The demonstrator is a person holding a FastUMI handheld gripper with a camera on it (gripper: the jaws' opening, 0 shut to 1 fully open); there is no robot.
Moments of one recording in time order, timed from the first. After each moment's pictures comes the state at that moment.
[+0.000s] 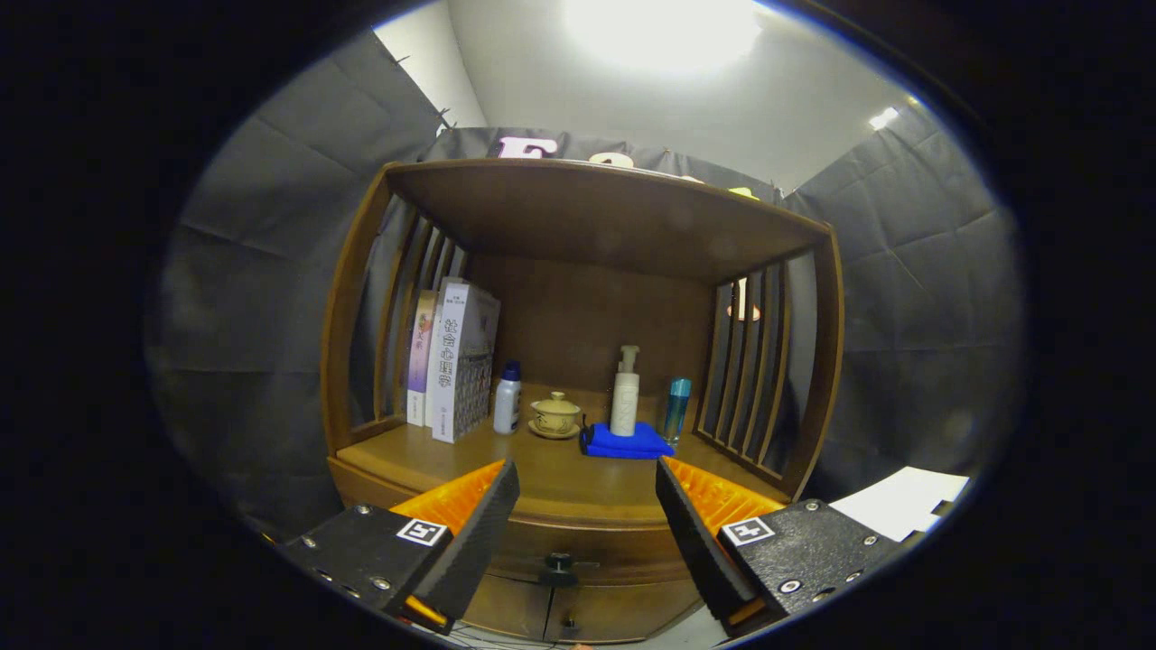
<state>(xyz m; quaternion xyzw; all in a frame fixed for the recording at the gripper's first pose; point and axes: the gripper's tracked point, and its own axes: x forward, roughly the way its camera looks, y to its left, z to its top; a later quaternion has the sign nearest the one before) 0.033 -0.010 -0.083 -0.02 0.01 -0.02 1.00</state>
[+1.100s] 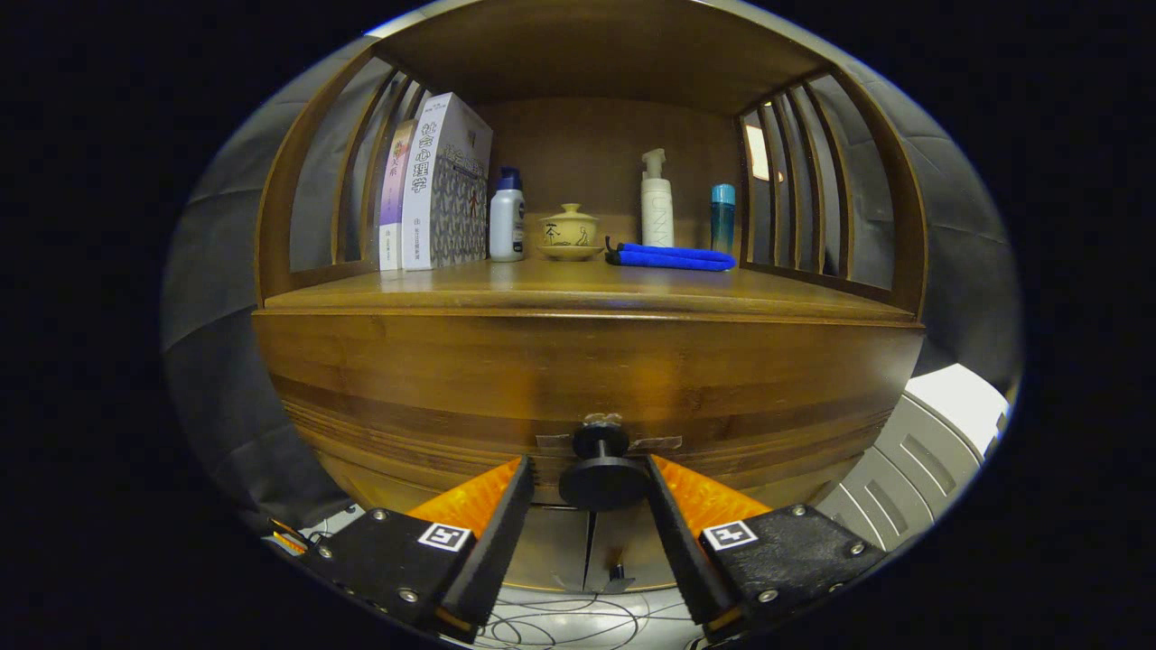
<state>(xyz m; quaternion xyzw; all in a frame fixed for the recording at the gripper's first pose) 0.082 0.026 -0.274 0.02 0.19 0.00 0.98</state>
